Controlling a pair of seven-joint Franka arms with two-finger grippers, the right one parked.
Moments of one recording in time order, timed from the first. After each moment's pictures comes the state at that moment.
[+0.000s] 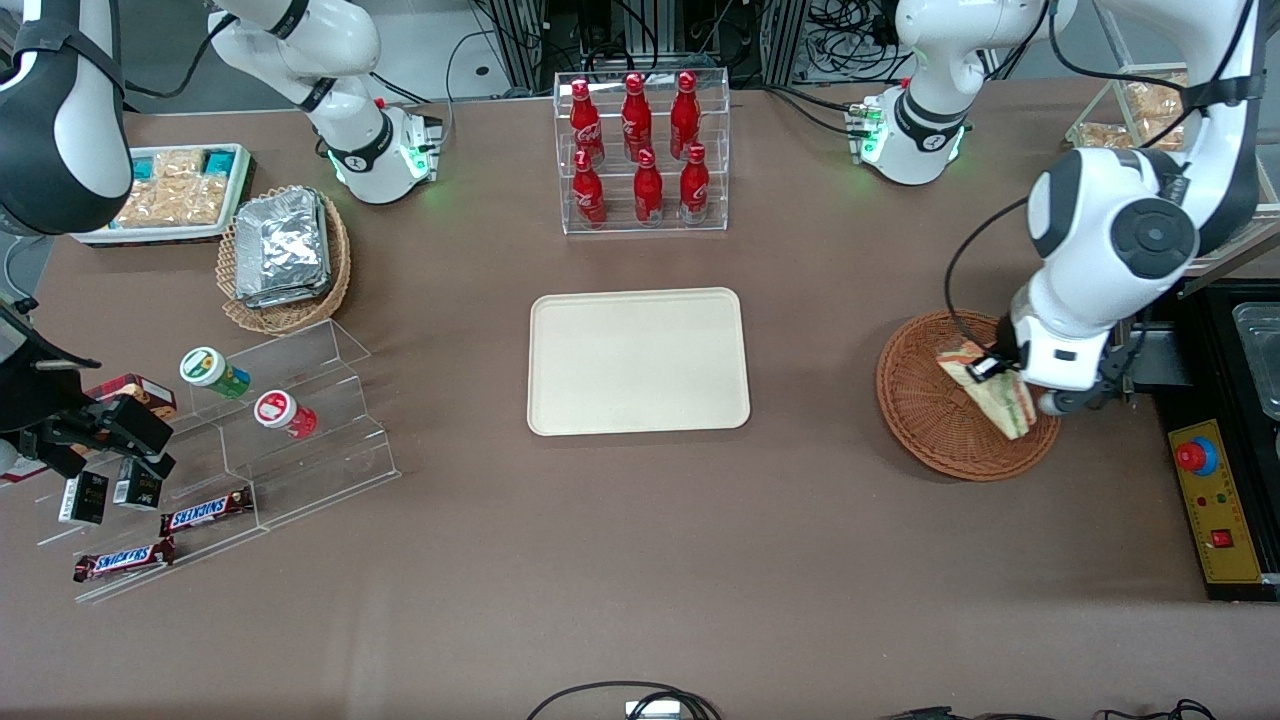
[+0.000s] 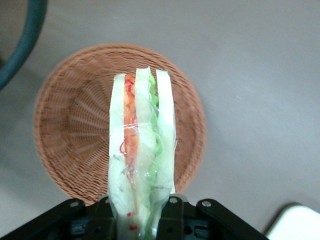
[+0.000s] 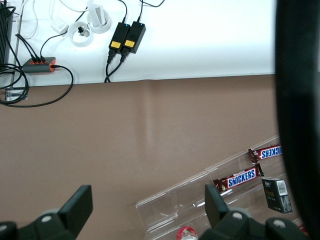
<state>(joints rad) 0.04 0.05 -0.22 -2.10 0.07 2.12 -0.71</state>
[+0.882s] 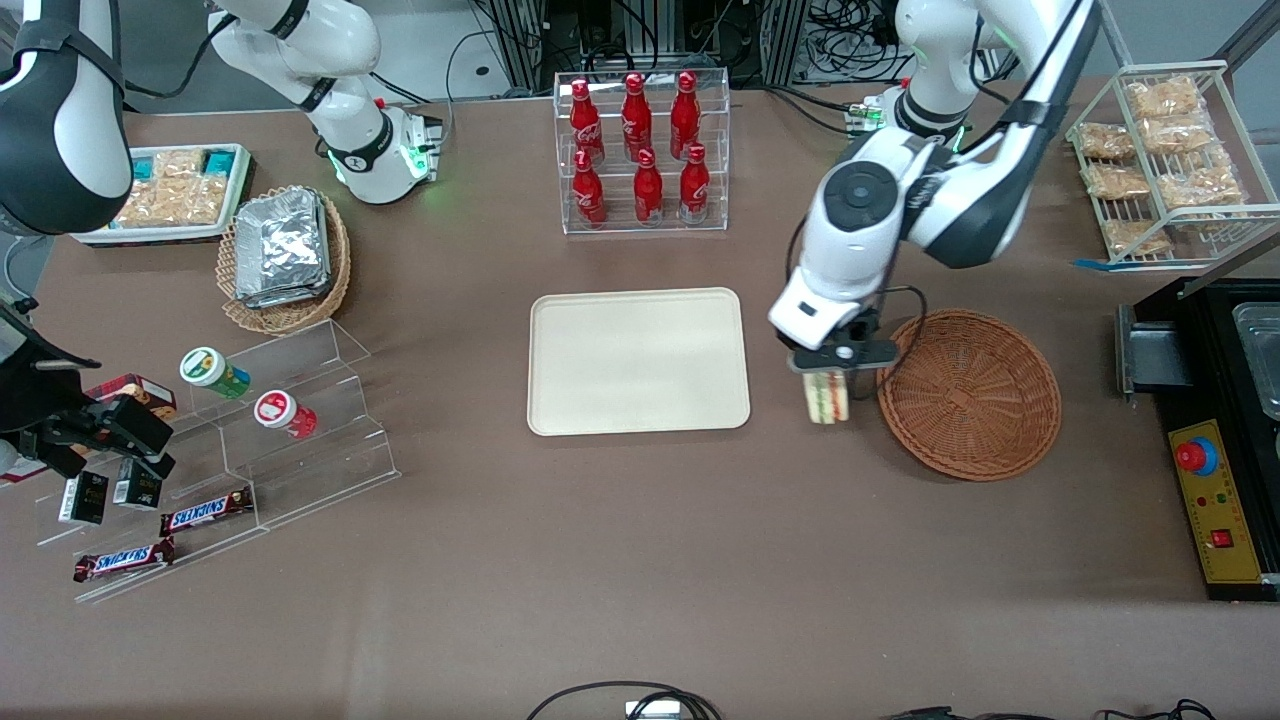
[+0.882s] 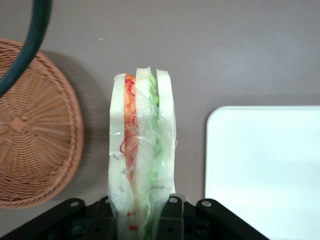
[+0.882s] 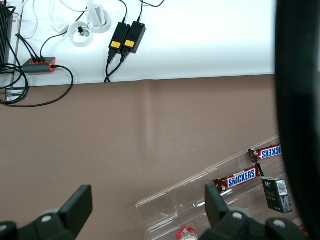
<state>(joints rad) 0.02 0.19 -0.63 -2.02 0.24 2.13 -0.72</state>
